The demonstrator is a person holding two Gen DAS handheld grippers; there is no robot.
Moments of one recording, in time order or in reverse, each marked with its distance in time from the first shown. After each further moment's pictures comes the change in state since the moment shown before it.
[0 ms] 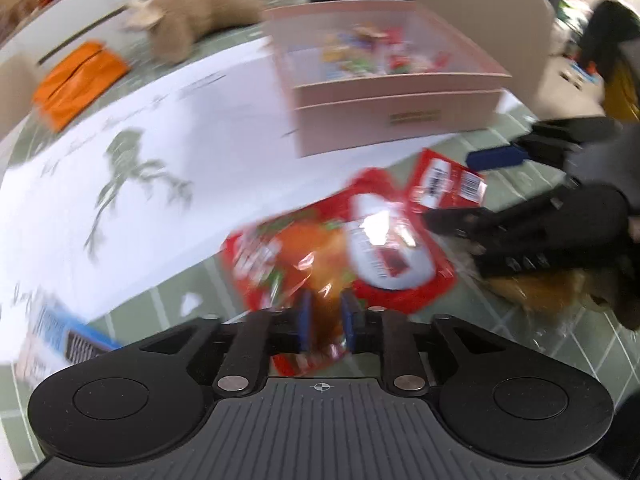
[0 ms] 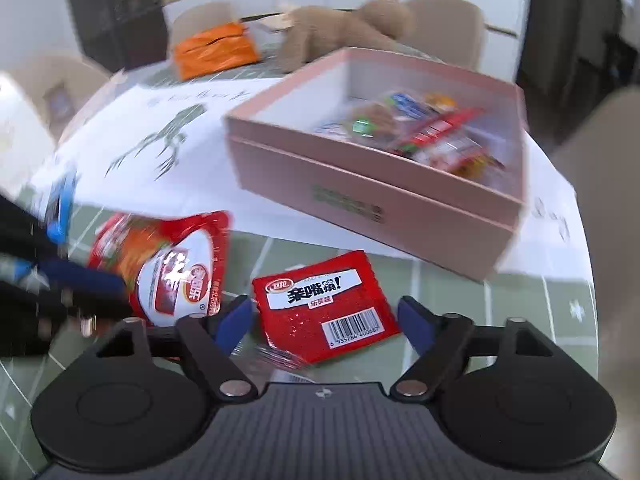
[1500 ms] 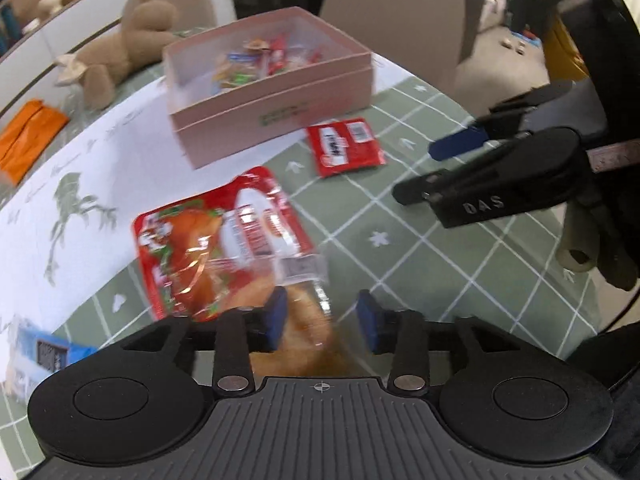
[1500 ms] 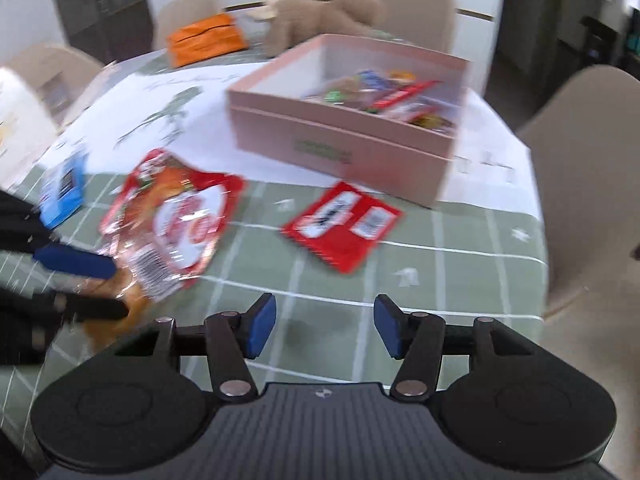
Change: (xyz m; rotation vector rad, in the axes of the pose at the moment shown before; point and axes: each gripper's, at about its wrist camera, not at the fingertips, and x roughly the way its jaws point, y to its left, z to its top) left arm -0.033 -0.074 -0.025 0.222 -0.033 -0.093; right arm -0.057 -0.014 -0.038 0.089 0.047 -0.049
